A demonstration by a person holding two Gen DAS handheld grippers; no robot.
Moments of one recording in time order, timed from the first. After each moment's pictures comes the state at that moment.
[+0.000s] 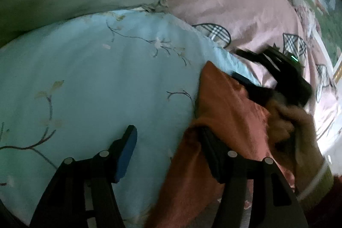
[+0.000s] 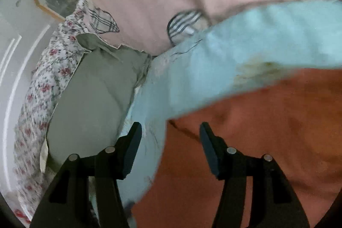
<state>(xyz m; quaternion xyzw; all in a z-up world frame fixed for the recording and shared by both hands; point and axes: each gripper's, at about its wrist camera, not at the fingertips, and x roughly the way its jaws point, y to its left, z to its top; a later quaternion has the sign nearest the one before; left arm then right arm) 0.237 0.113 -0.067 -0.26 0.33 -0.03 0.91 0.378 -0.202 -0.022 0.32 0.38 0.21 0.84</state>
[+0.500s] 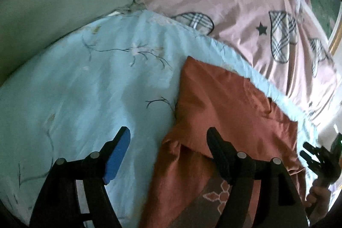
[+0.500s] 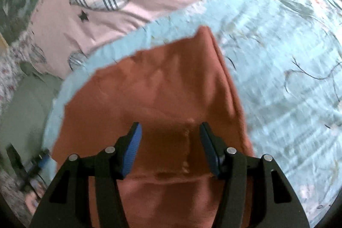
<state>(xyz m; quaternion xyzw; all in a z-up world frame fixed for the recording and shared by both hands) 0.263 0.090 -0.027 -0.17 0.39 -0.07 0.90 0.148 -0.360 -0.040 0.27 0.39 -0.10 0.88</state>
